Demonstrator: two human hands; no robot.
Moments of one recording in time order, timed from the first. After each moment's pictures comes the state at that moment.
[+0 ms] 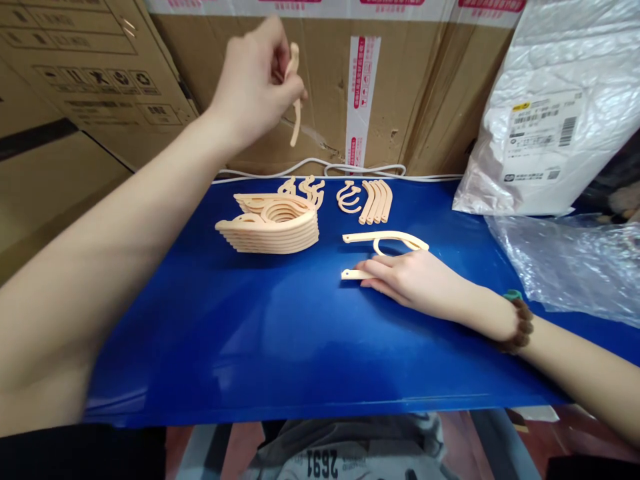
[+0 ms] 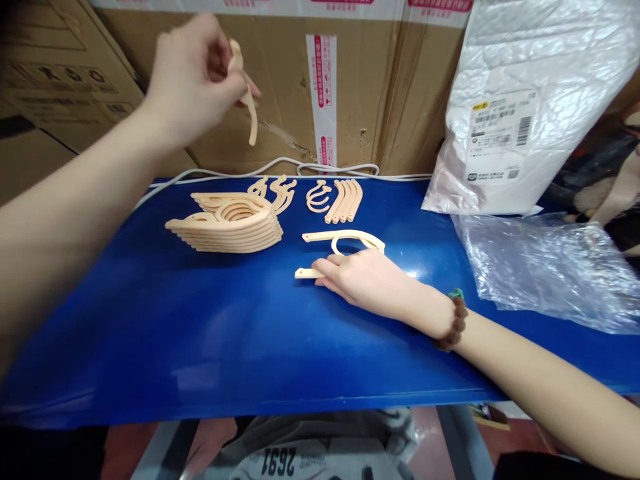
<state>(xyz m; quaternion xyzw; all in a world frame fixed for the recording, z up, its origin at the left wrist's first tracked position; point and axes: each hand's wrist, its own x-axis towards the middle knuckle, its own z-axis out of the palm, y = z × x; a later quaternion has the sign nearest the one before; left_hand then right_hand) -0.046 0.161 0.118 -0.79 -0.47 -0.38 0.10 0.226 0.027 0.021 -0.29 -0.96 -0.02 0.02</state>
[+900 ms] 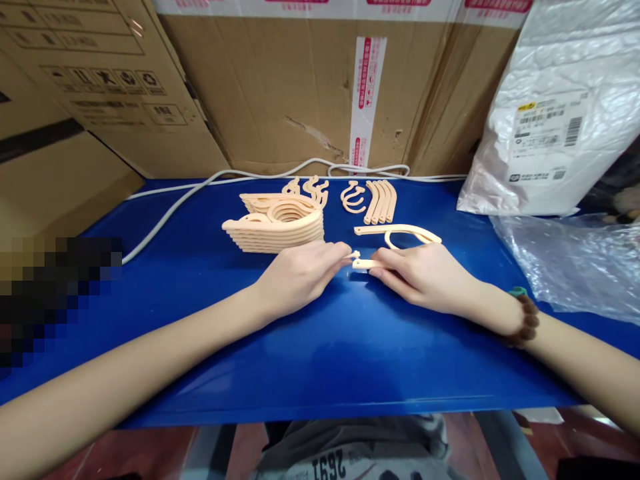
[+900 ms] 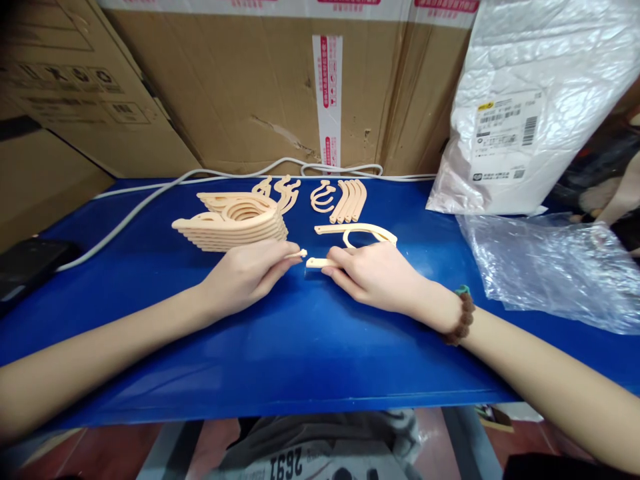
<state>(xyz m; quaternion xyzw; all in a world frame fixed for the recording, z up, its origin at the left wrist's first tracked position) -0.016 0.017 -0.005 -0.90 -0.33 -0.29 0.07 0.226 0.028 0.023 -0.34 -0.94 -0.03 0.05</state>
